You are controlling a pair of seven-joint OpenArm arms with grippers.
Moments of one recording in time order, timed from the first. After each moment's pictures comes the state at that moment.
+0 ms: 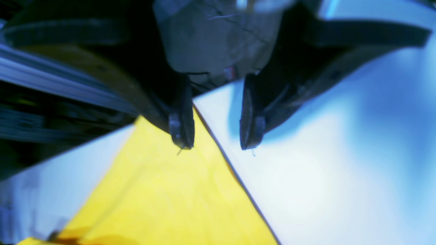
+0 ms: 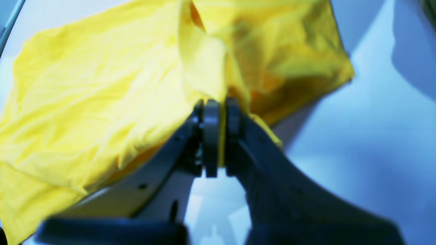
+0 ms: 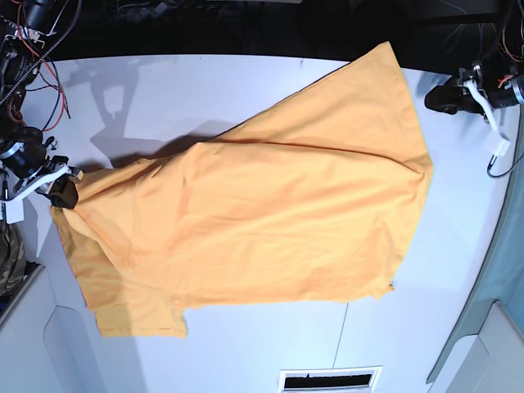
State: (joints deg) left arm 22.8 -34.1 -19.3 74.6 -65.0 -38.8 58.4; right arm -2.6 11.5 29.0 89.4 33.8 28.0 -52.7
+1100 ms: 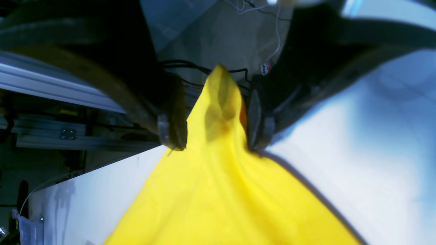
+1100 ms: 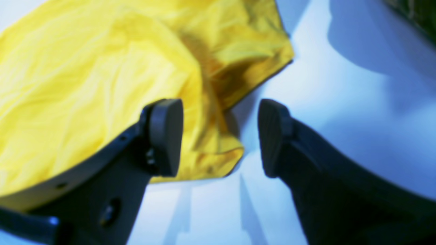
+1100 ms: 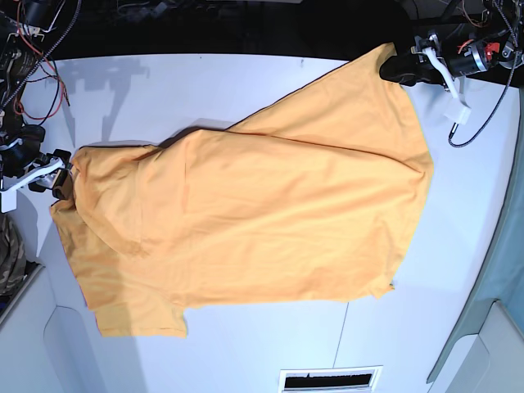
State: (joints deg) left arm 25.3 -26.2 -13.9 75.0 -57.3 -40.1 52.0; right arm -2.4 12.0 30.0 85.0 24.7 23.4 -45.8
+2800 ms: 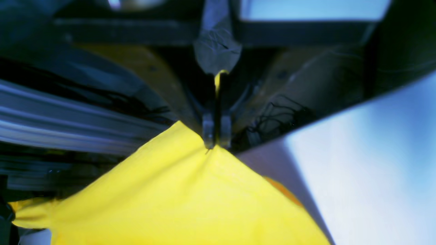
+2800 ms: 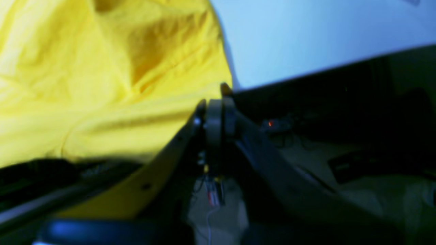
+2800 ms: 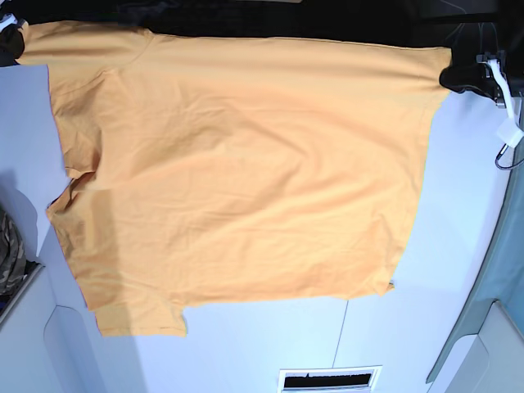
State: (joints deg) left arm 30.8 -41.9 -20.9 84.0 -78.3 -39.0 69.7; right arm -40.3 12.1 53.9 103.8 49.8 30.5 -62.0
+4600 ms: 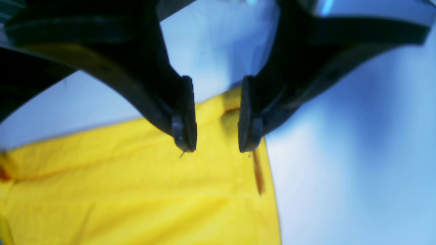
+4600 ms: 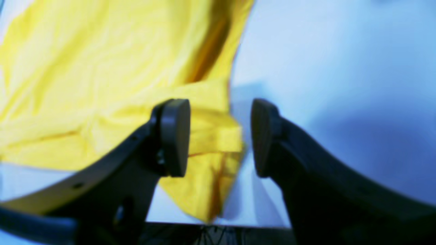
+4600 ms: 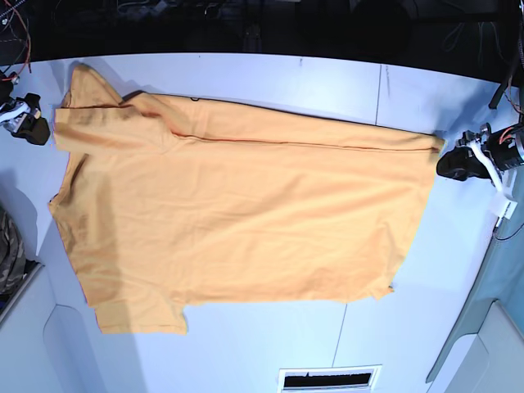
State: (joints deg) left arm 5.8 -37.8 -13.8 68.1 -52.1 -39.2 46.0; right arm -15.4 15.1 46.1 89.8 45.1 30.7 -62.3
